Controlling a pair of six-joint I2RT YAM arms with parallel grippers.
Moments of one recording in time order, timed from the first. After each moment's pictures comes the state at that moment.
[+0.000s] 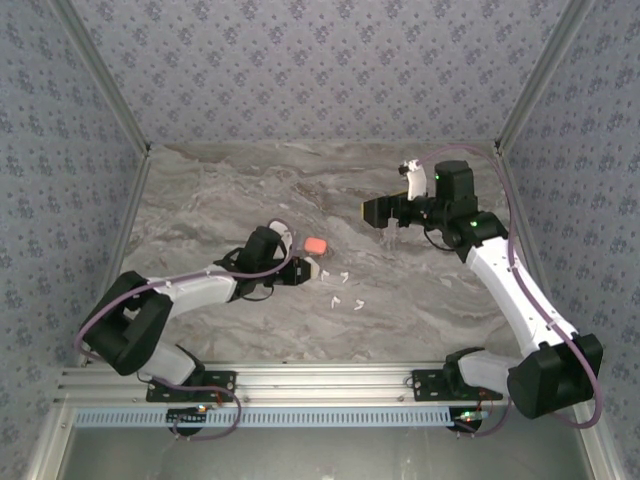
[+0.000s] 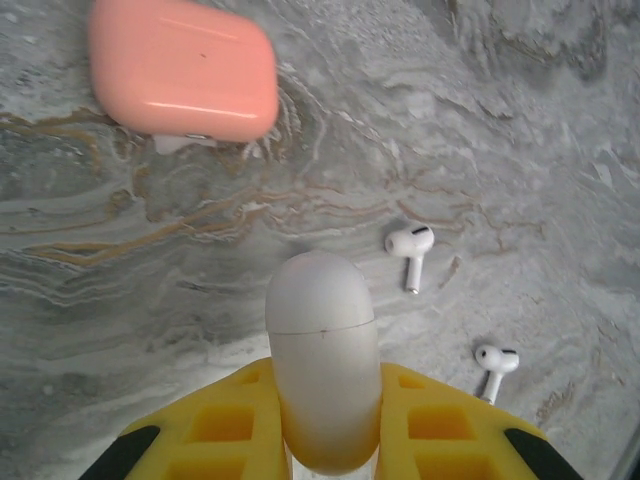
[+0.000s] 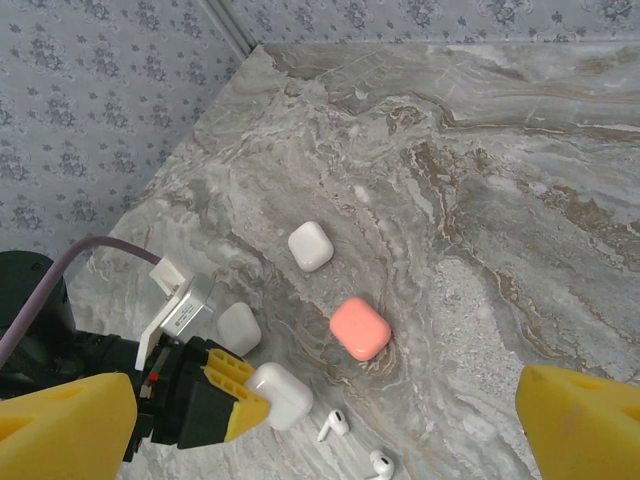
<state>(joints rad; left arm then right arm) -0.66 1.47 0.65 0.08 0.31 -0.60 0.28 1.20 1.11 -0.45 -0.54 0.18</state>
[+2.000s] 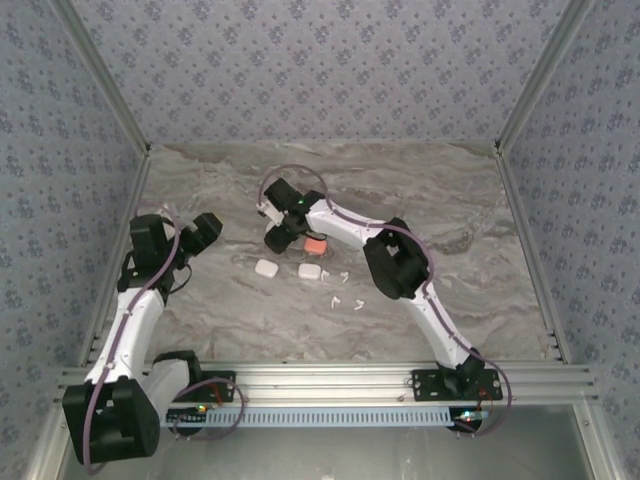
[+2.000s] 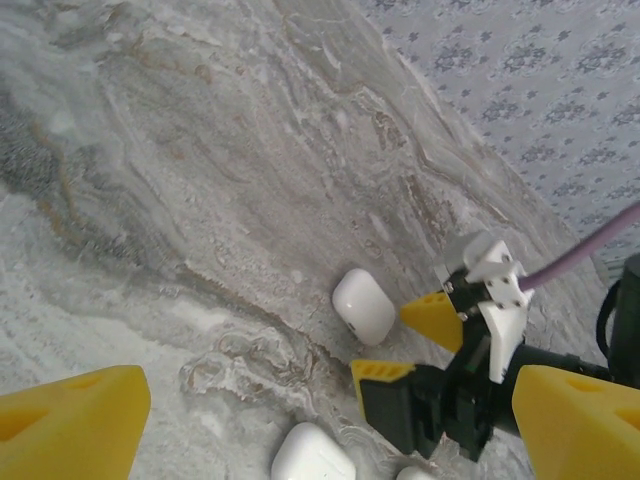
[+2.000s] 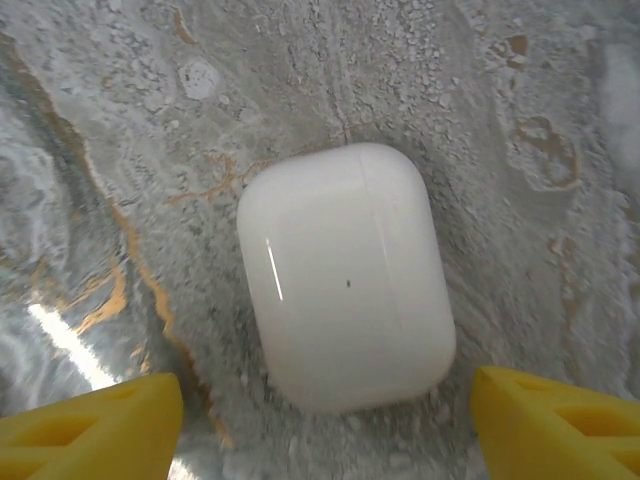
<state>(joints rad) 0.08 0.95 0.63 -0.25 0.36 -0.64 0.80 2.43 2.06 -0.72 0.00 -0.12</state>
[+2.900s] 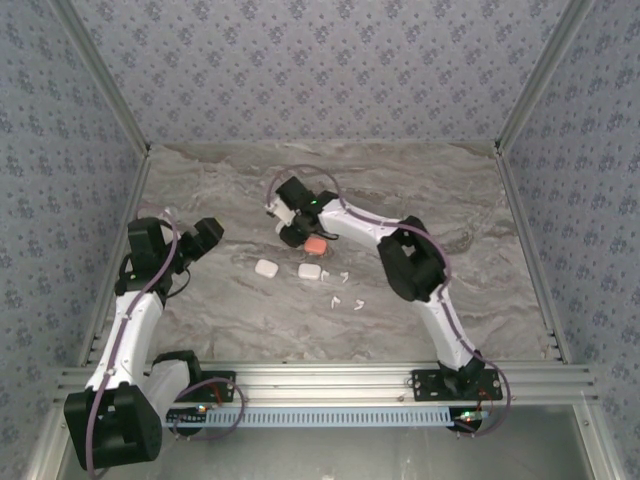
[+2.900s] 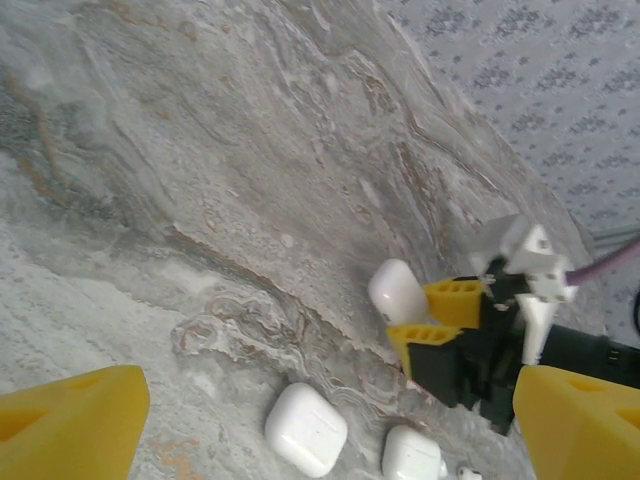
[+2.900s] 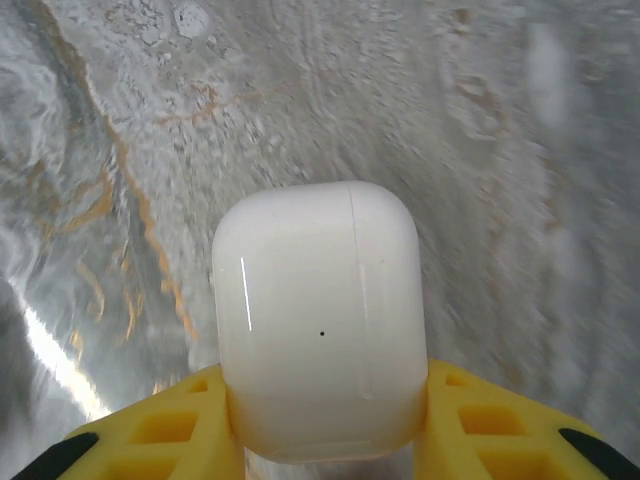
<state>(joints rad) 0.10 0.93 0.63 -0.31 0.45 -0.62 0.77 2.21 1.79 -0.60 -0.01 -0.23</state>
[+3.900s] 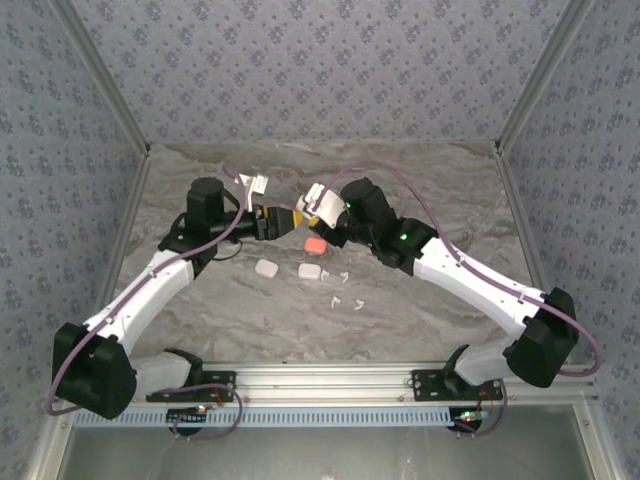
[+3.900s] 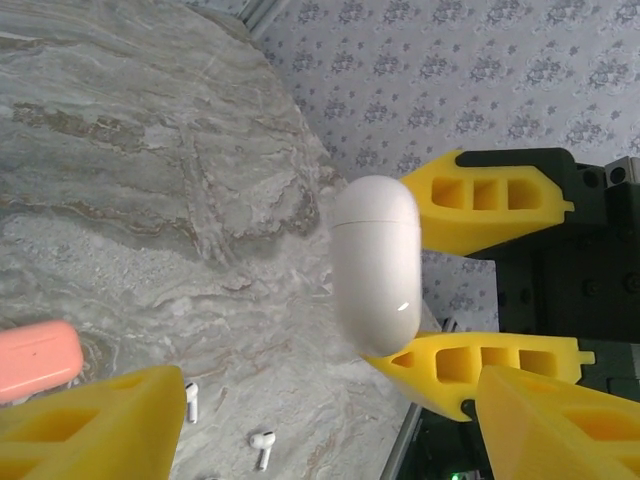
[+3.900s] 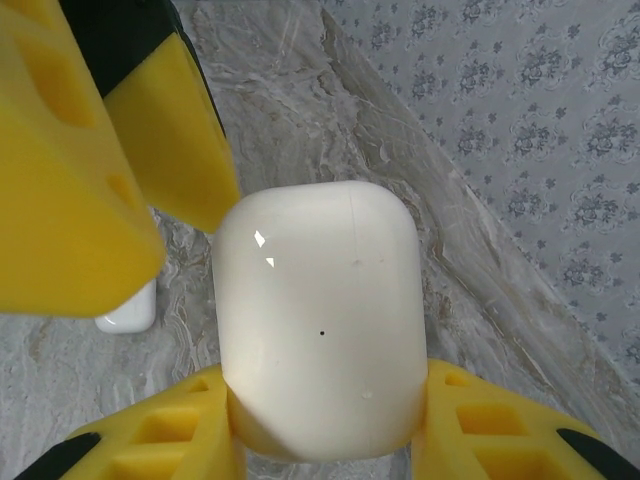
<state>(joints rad) -0.40 1.21 0.91 -0.06 0.79 -0.56 0.82 1.38 1.22 -0.34 0.05 -0.41</state>
